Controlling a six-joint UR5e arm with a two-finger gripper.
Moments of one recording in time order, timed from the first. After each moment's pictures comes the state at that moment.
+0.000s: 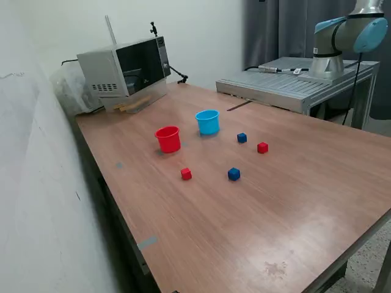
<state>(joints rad) -0.12 -1.78 1.70 -1.58 -1.56 2.99</state>
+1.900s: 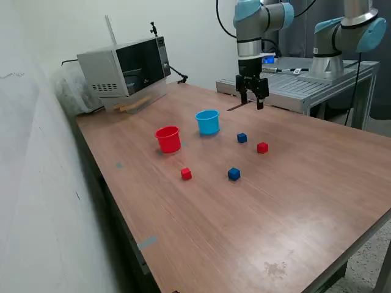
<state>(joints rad) -0.11 -1.23 1.96 -2.36 -1.53 3.17</state>
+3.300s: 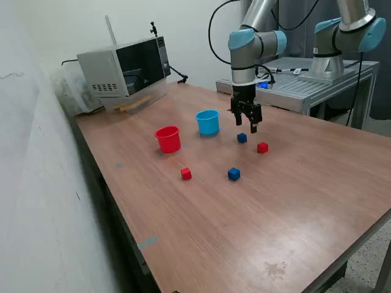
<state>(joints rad) -0.10 -1.04 1.91 -2.51 -1.54 3.19</state>
